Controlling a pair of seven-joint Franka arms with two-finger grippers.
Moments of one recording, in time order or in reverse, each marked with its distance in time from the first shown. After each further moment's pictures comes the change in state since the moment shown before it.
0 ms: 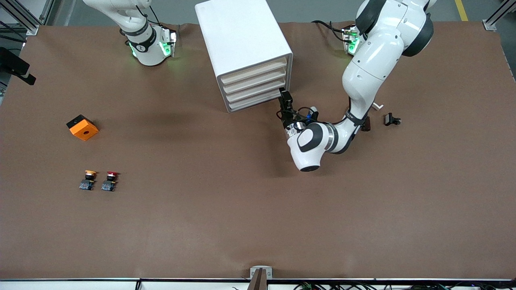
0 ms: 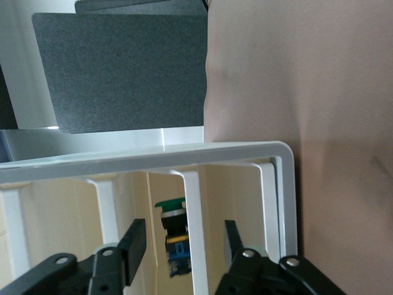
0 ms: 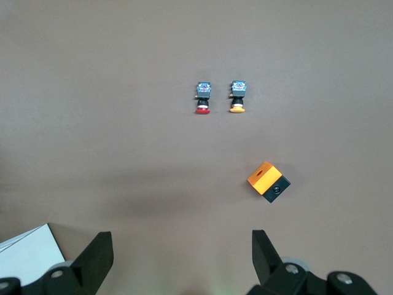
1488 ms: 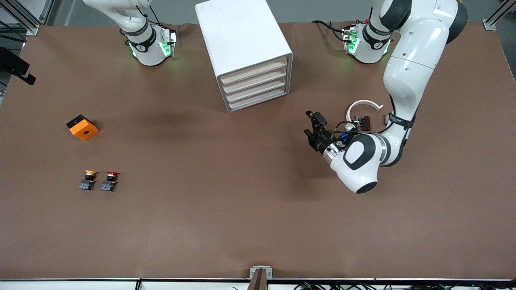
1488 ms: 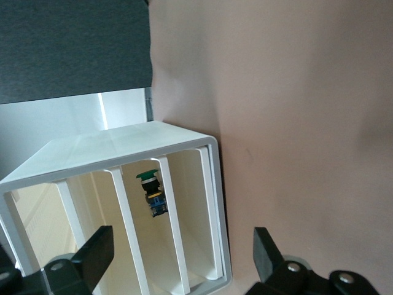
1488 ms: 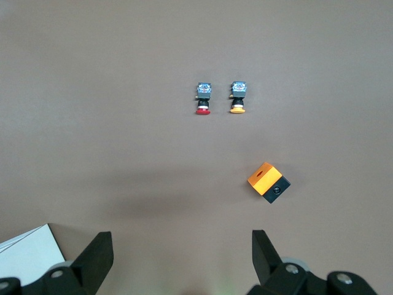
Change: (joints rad) left arm 0.195 -0.110 0.043 0.050 0.070 0.050 0.062; right arm 0.001 0.000 0.000 0.002 0.000 0.000 0.000
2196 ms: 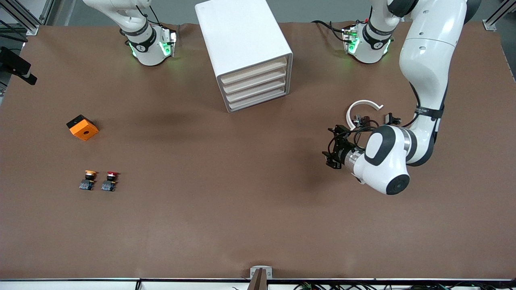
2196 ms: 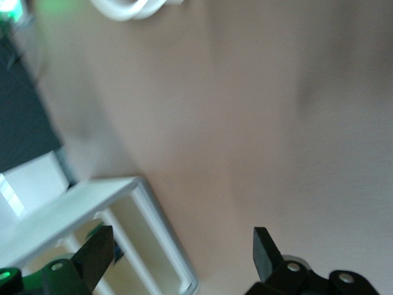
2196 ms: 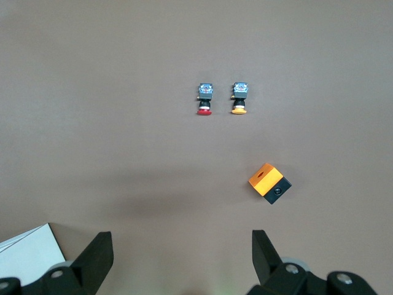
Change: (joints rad) left arm 0.001 -0.124 0.087 -0.004 0.141 0.128 0.342; right arm 0.003 0.000 0.004 0.001 0.000 0.001 0.000
